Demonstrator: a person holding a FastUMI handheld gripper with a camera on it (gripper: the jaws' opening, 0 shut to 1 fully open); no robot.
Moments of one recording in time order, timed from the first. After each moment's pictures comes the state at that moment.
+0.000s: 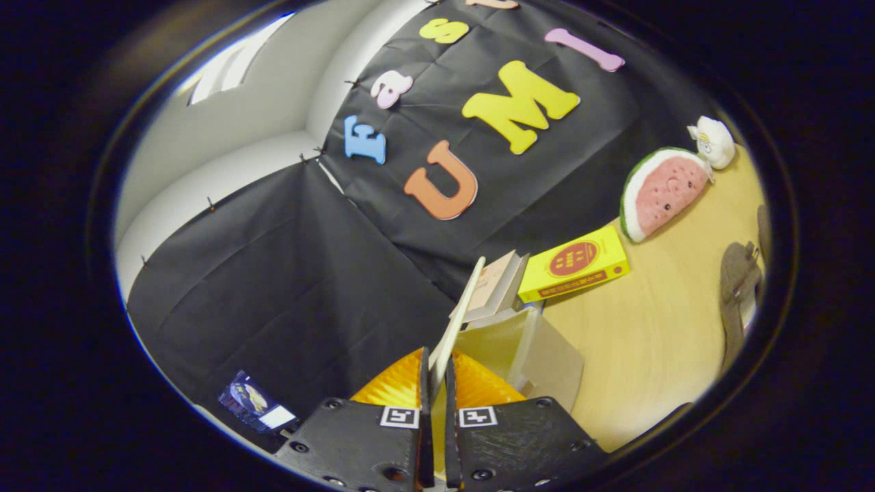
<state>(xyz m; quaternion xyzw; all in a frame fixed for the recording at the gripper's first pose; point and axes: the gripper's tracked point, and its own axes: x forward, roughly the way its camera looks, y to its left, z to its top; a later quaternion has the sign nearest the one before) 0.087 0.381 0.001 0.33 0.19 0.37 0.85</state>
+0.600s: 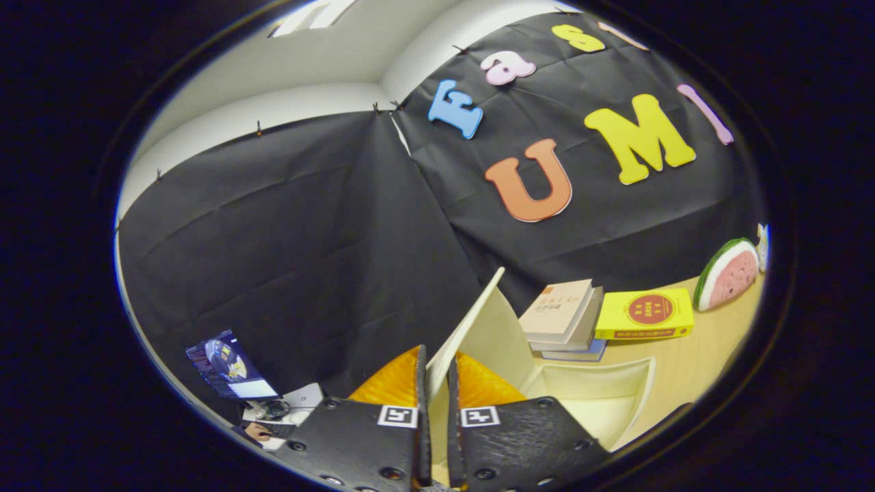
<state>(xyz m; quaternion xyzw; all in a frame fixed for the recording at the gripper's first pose) 0.062 0.557 0.106 0.17 0.16 0.42 0.88</state>
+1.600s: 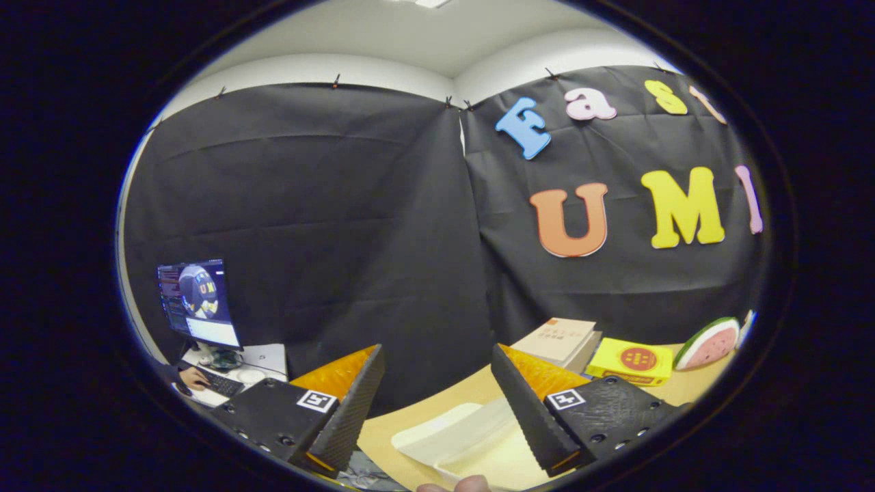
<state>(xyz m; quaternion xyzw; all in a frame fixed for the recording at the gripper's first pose) 0.008 0.555 0.102 0.03 0.05 0.42 0.91</state>
